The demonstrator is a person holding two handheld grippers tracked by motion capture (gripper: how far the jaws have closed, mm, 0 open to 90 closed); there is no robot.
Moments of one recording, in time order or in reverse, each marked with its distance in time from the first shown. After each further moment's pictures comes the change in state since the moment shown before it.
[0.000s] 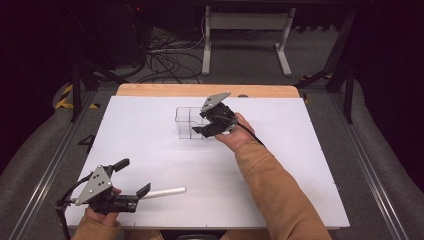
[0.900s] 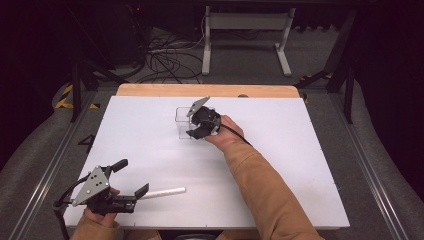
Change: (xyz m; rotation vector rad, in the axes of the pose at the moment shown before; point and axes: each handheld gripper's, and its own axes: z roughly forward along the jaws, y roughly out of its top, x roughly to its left) left arm 0.002 -0.001 -0.003 -0.002 0.000 -0.004; right arm 0.004 0.004 0.052 0.152 -0.011 -0.040
